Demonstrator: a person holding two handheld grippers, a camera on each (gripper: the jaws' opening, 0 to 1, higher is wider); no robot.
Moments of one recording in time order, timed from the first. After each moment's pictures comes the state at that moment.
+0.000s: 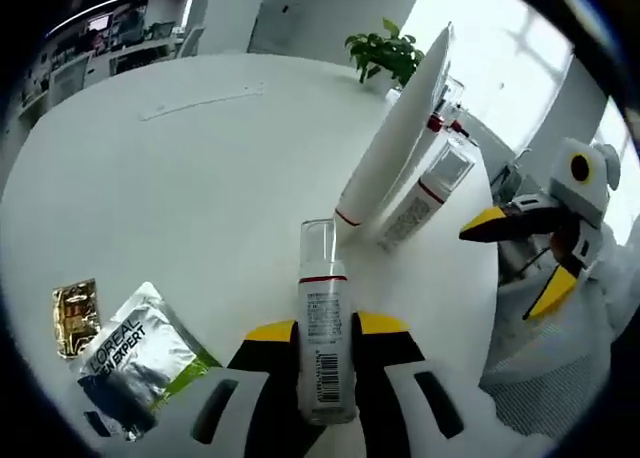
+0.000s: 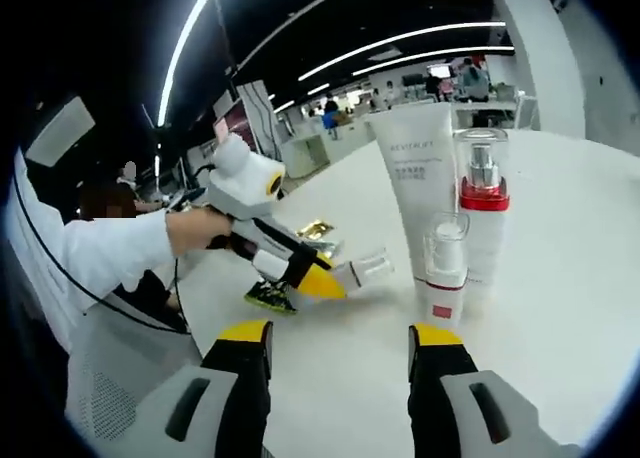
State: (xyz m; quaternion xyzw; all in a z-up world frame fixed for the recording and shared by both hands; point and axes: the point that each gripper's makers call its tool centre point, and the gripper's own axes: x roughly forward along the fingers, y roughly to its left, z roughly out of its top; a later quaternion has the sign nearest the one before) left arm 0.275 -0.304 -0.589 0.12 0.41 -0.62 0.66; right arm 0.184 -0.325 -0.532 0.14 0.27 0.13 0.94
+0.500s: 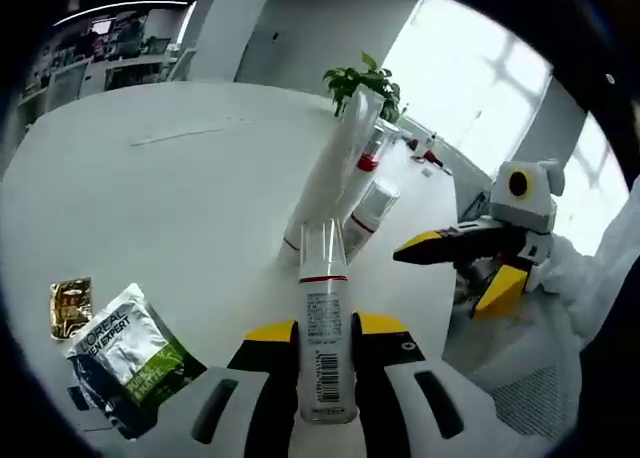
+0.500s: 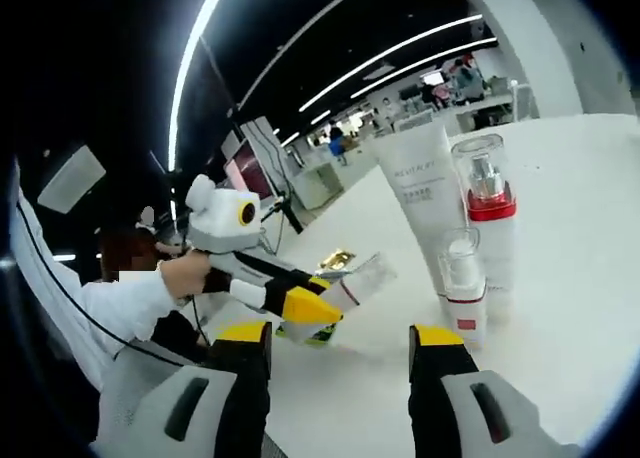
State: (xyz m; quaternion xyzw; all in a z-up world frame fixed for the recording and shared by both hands) left arm 0.240 -0.295 -0.539 0.05 0.37 -0.65 0.66; right arm 0.192 -0.317 -0.507 0.22 0.21 0.15 0.94
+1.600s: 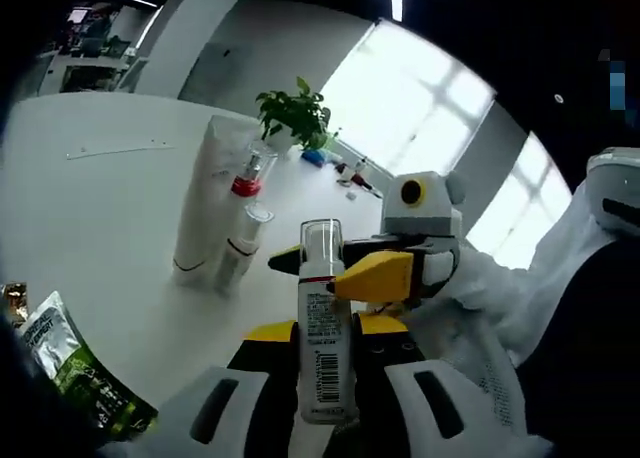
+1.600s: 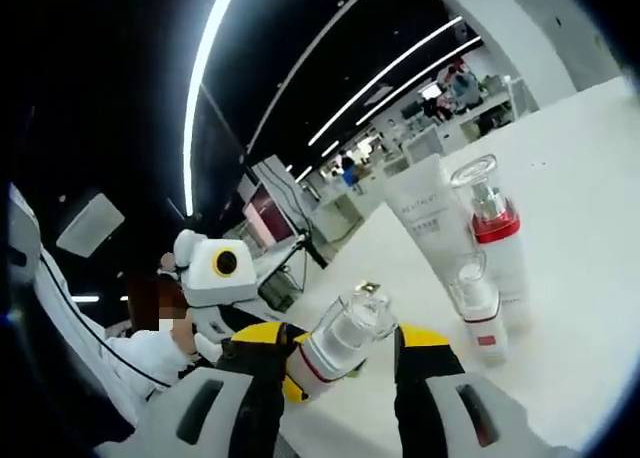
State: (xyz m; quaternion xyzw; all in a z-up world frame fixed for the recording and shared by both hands) left arm 0.167 -0.309 -0.491 -0.04 0.35 -0.75 0.57; right arm 0.196 -0.317 -0.475 0.30 0.14 0.17 0.93
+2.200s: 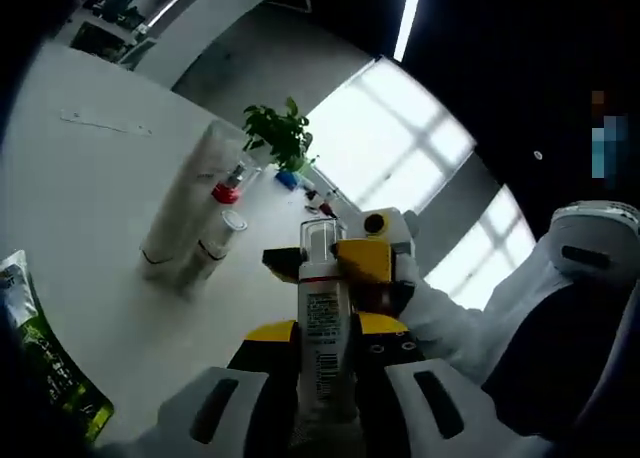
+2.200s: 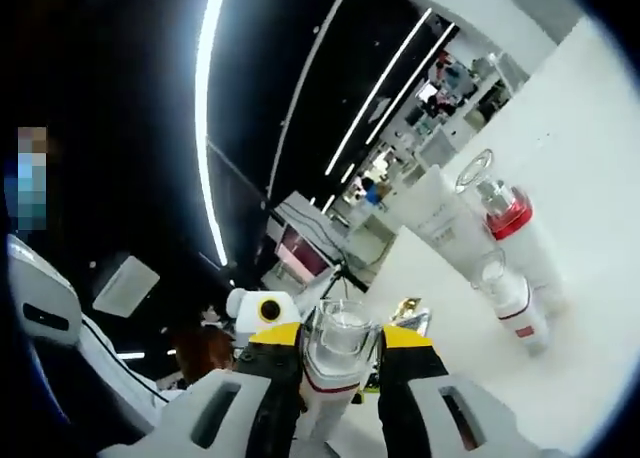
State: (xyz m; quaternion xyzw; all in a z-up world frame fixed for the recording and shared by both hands) left arm 0.151 -0.308 -0.467 -0.16 0.37 -0.76 0.51; right arm 0.193 -0.317 -0.443 0.43 0.08 0.21 0.87
